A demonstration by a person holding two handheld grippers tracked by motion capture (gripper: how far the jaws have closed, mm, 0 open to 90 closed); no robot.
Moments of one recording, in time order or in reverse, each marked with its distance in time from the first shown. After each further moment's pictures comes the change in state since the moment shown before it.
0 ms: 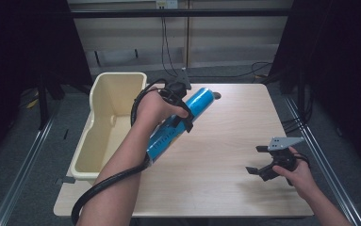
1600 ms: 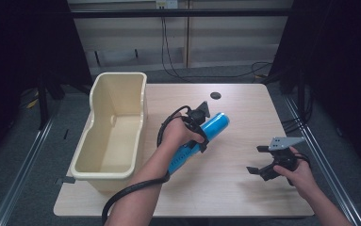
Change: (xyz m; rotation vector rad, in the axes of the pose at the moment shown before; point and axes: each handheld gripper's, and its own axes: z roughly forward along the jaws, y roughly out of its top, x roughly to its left) left arm -0.015 0.013 0.120 0.041 0.008 0.151; right arm -0.002 -0.002 -0.001 0.003 -0.007 0.008
